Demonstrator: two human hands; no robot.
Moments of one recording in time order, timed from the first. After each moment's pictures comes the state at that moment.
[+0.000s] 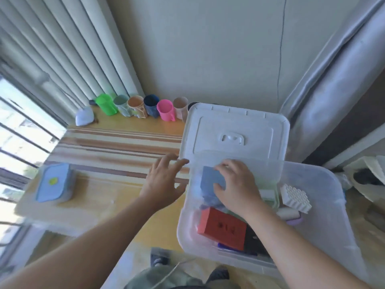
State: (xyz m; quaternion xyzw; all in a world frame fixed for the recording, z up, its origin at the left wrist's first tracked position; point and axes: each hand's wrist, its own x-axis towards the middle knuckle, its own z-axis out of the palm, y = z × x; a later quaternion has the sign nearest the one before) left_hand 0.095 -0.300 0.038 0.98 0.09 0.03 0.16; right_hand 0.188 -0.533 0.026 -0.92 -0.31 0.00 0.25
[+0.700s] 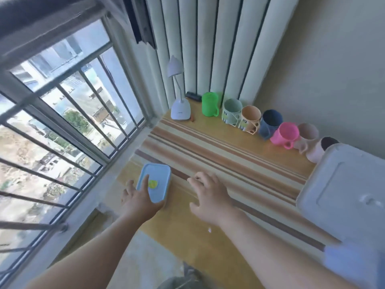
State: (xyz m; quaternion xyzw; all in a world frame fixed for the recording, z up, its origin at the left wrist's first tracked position) left_hand -0.090 0.133 -0.050 0.81 0.54 -0.15 0.20; right_hand 0.083 -0.041 -0.004 -0.82 -0.53 0.21 0.09
